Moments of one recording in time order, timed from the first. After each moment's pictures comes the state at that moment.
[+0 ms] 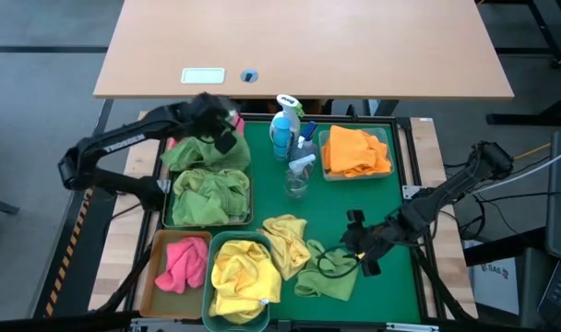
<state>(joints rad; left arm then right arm) 0.56 1.21 1.12 -0.80 -0.27 -0.14 0.62 1.29 0.91 -0.58 0.16 0.39</state>
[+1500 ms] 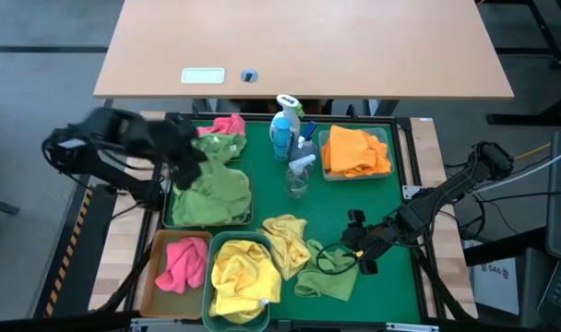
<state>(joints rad) -0.10 1.18 1.71 -1.43 -0.31 -0.62 0.62 1.29 0.84 -0.52 0.17 0.44</state>
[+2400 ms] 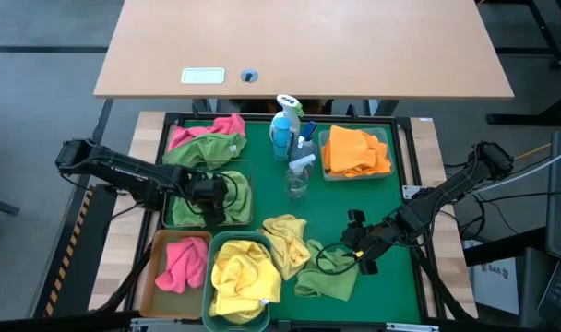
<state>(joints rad) -0.11 1.17 0.66 -0.75 -0.11 -0.63 0.62 1.29 0.84 -0.52 0.17 0.44</state>
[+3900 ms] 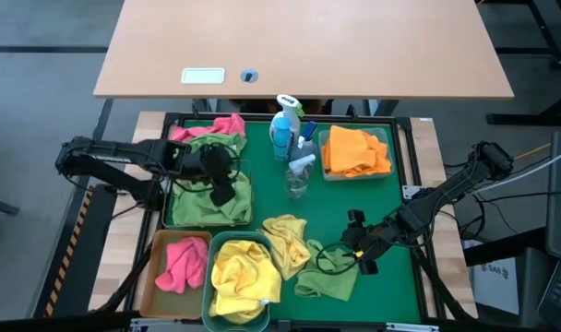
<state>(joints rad) -0.05 1.17 1.18 -0.97 -0.30 -0.56 0.62 1.29 0.84 -0.52 0.17 0.44</state>
